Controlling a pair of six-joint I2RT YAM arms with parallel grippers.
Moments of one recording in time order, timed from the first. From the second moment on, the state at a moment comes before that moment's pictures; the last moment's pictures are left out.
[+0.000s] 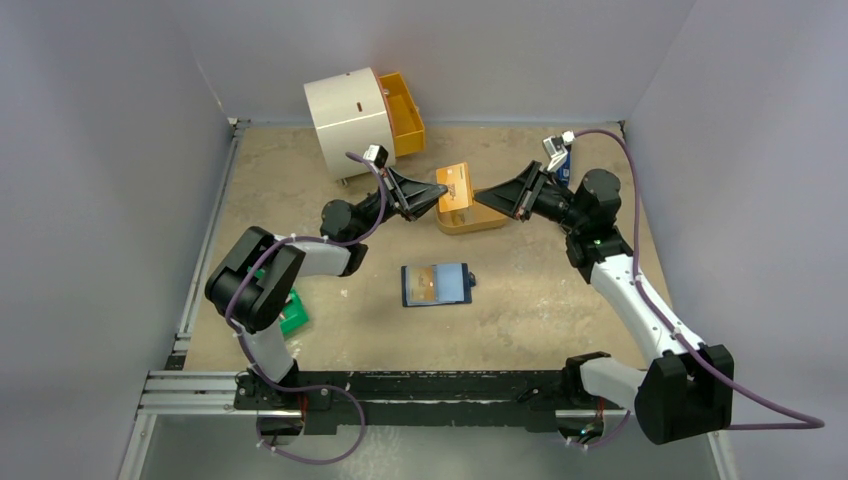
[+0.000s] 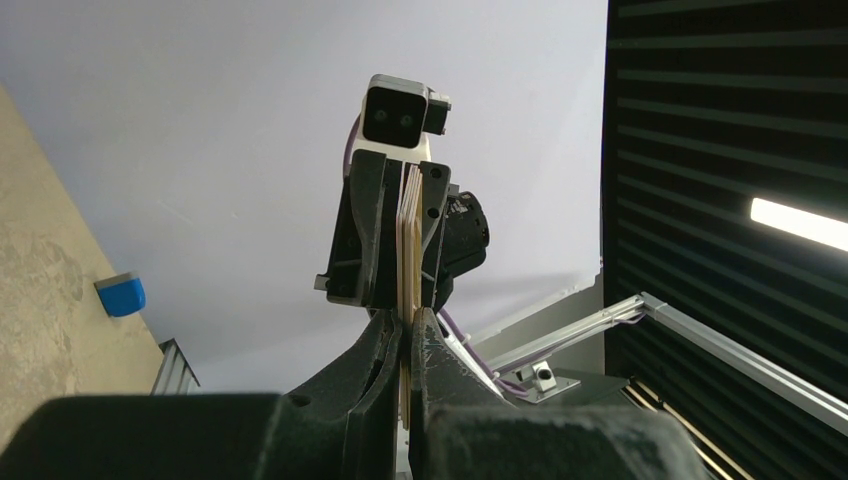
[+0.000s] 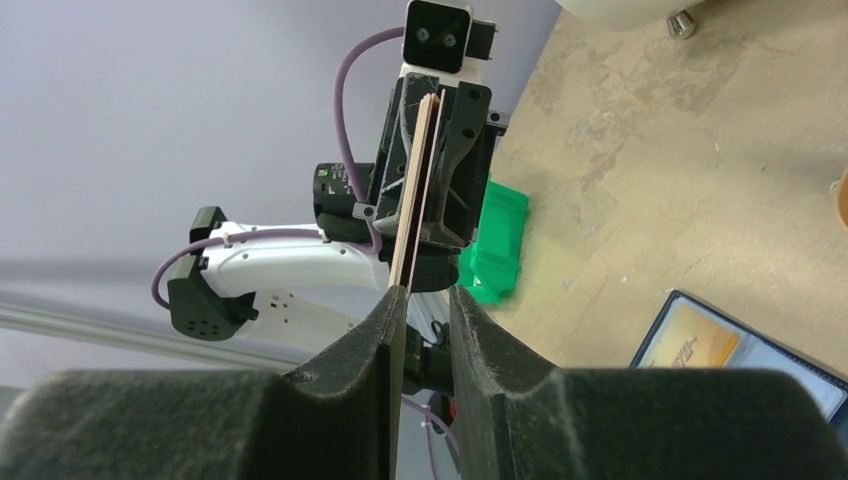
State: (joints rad) left arm -0.52 1.77 0.79 1.50 0.56 -1.79; right arm 0.19 1.14 0.82 0.32 -0.83 1.07
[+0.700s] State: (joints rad) left arm -0.53 1.77 0.81 1.49 0.56 -1.77; right arm 0.21 1.23 0.90 0.30 -0.87 1.04
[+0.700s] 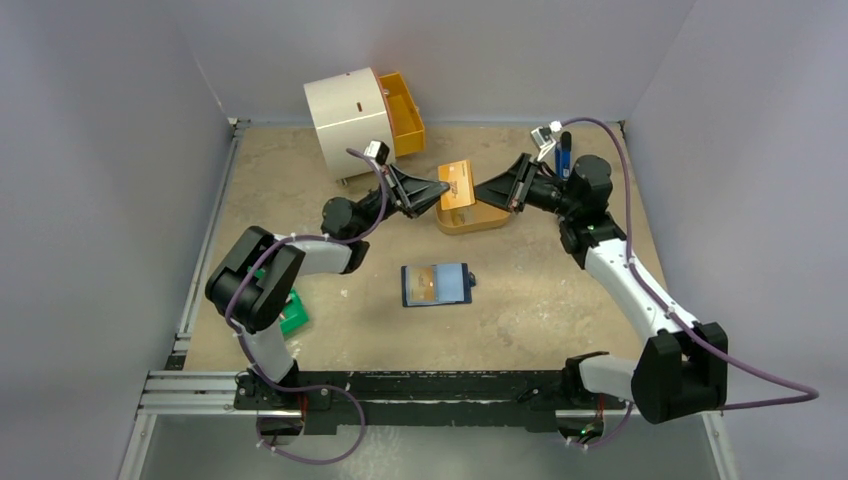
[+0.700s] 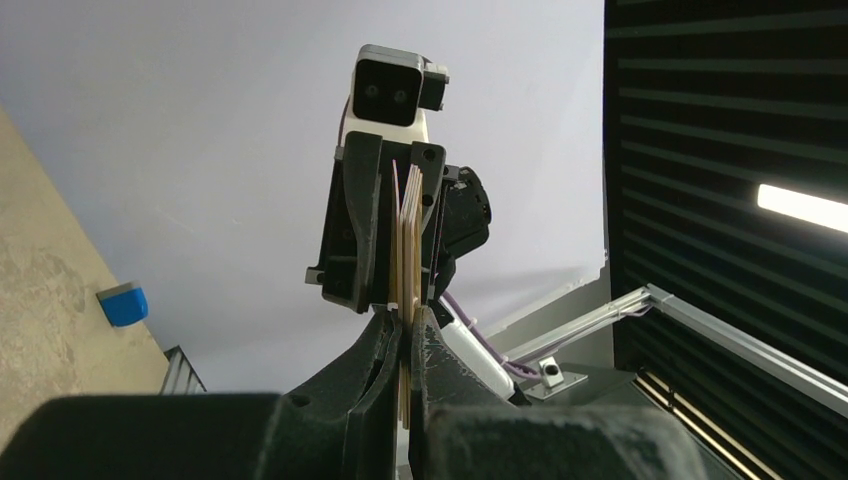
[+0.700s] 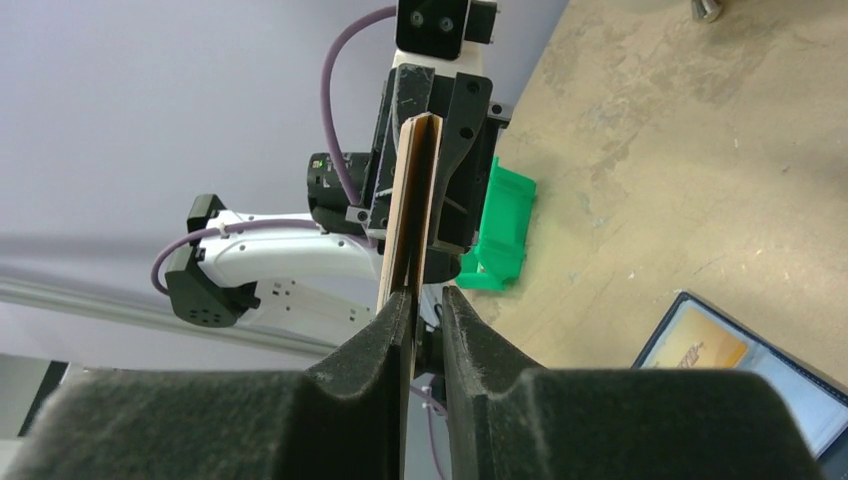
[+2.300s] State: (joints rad) left arm -0.49 2.26 1.09 1.03 0.55 -1.31; right arm 0.20 1.72 0.94 0.12 -0.53 0.66
